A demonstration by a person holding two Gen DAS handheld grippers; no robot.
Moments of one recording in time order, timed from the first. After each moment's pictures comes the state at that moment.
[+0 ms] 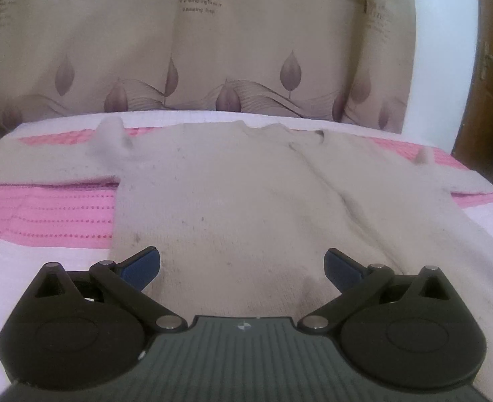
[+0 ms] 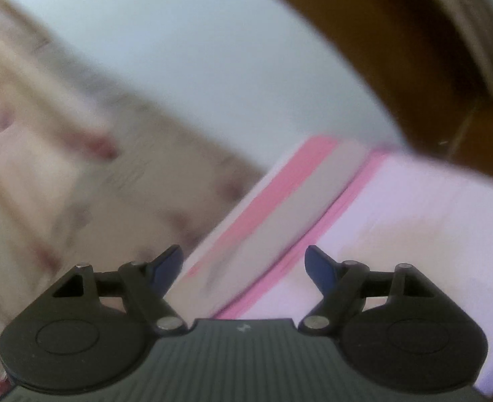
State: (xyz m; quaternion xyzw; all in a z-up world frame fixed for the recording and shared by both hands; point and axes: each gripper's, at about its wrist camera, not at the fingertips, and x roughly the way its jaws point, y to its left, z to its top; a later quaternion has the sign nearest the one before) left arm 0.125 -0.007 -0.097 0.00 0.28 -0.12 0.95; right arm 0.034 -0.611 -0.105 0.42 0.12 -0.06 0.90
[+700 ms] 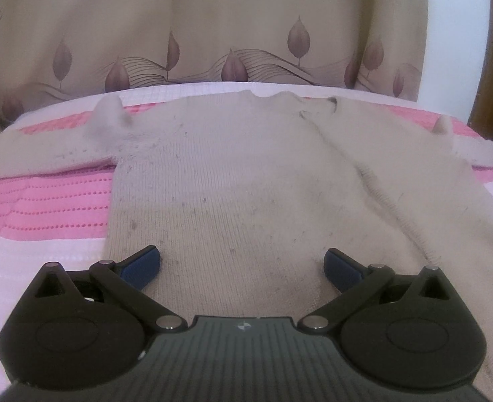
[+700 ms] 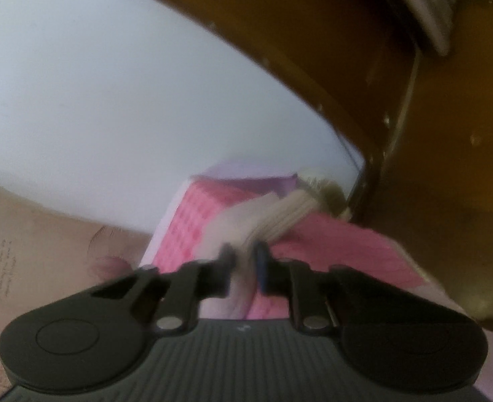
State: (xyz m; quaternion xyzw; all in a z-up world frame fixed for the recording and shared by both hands) left arm 0.143 -0.015 -0.106 0.03 0.34 -0.09 0.94; right arm 0.193 -0.771 -0.181 0.51 0.17 -0.16 0.83
